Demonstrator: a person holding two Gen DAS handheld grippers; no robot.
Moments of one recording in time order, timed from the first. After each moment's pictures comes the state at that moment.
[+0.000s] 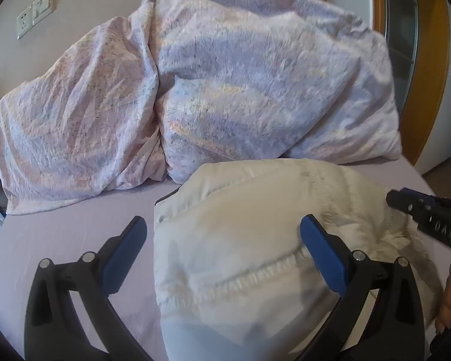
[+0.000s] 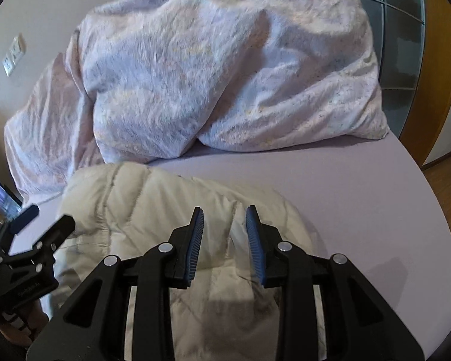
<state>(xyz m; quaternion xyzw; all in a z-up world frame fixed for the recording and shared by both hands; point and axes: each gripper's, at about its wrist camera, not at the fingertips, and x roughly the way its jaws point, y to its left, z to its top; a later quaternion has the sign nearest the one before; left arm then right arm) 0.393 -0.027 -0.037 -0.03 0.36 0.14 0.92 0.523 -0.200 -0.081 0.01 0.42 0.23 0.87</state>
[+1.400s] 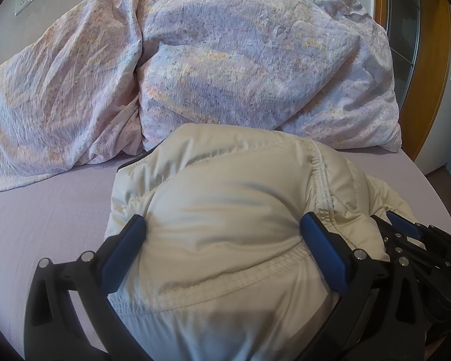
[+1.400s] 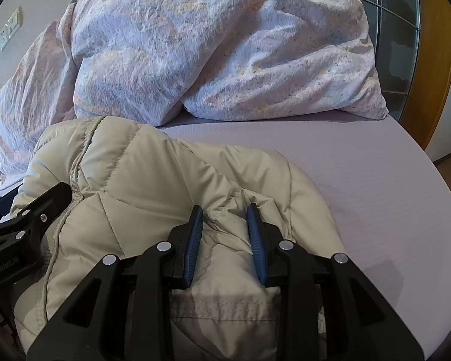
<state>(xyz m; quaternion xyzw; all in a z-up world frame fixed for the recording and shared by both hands) 0.396 -0.039 -0.084 -0.06 0.36 0.12 0.92 0.508 -0.197 -0.129 -0.01 0.40 0.21 0.89</state>
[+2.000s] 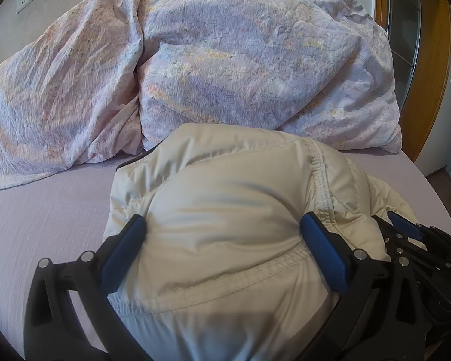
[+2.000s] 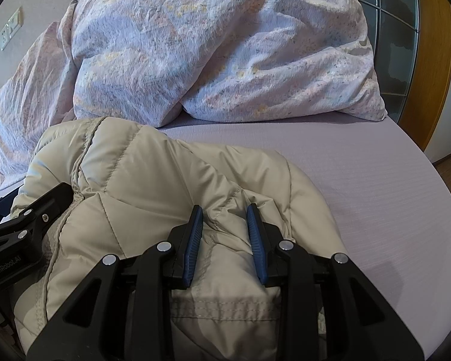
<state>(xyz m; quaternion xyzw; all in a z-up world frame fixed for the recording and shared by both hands) 0.397 -0.039 -0.086 -0.06 0.36 0.12 0.92 0.507 -0.197 -0.130 -0.01 0.39 0.22 0.89</state>
